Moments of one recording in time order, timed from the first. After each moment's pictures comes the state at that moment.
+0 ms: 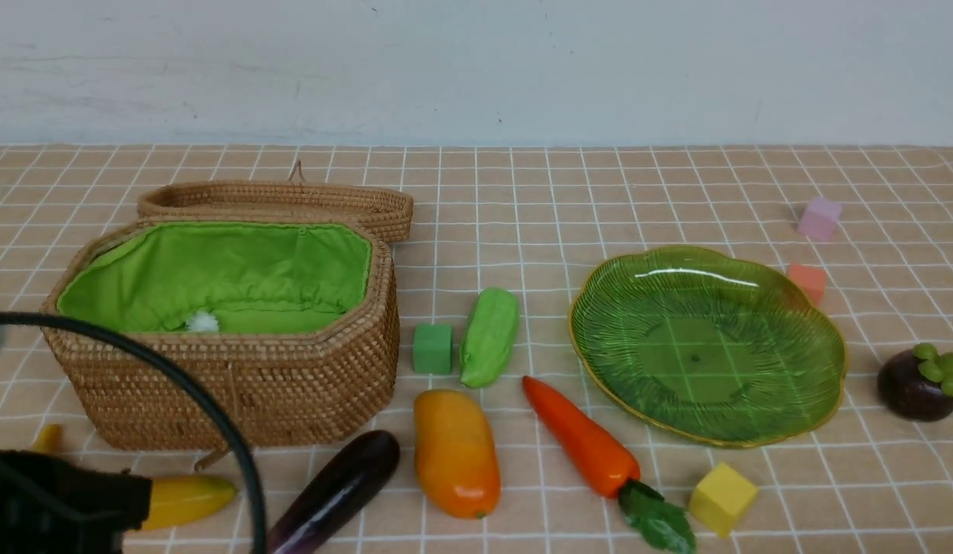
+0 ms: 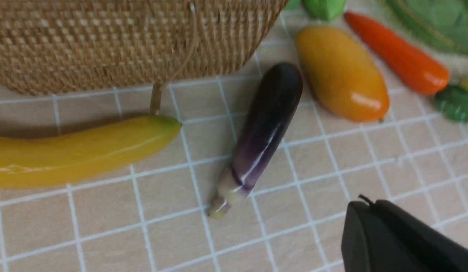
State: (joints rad) right arm -0.02 -0.01 0.03 0.06 -0.04 0.41; left arm -0.16 0.74 -0.63 -0.38 0.79 0.15
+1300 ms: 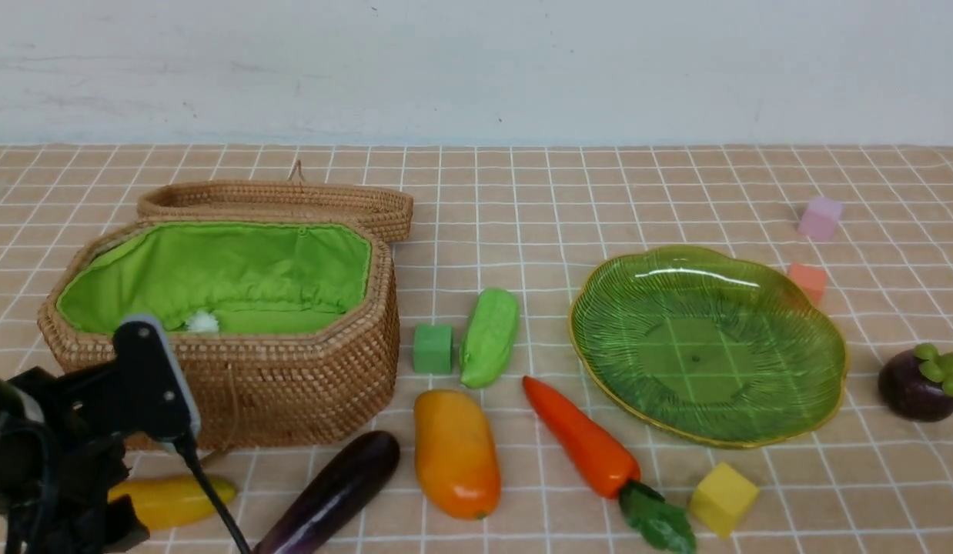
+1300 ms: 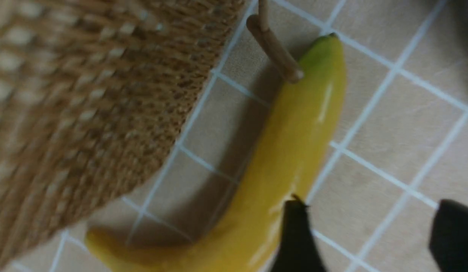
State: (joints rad) right arm 1.24 0.47 -0.95 -0.03 1.01 0.19; left arm -0.11 1.33 -0.69 -0.01 0.62 0.95
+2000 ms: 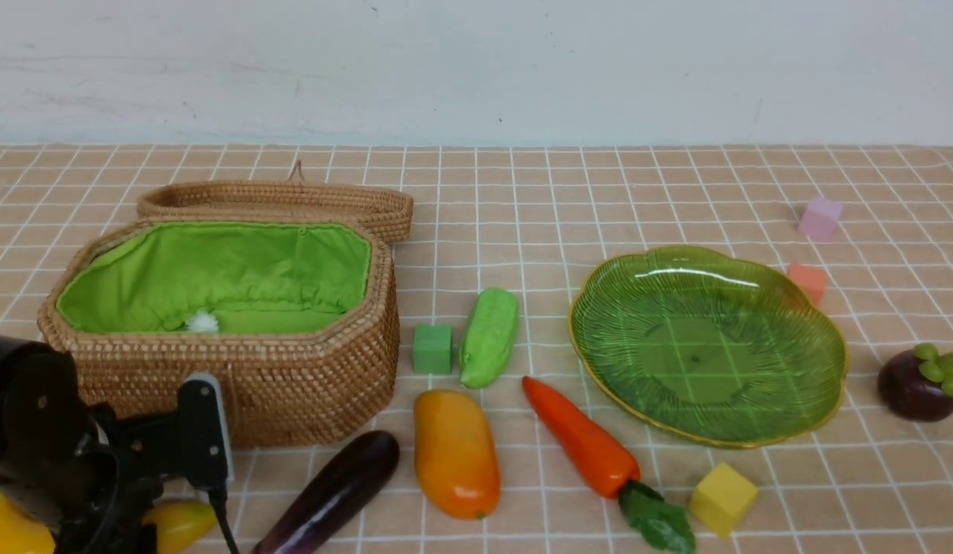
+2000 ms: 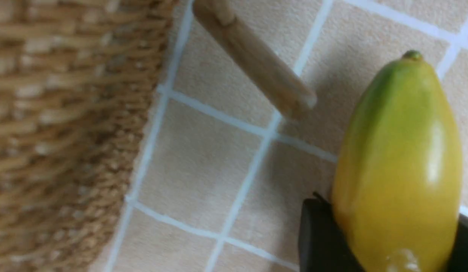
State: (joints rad) right arm 1.24 0.47 -0.95 -0.03 1.00 0.22; left arm -0.11 1.55 -0.69 0.07 0.55 1.03
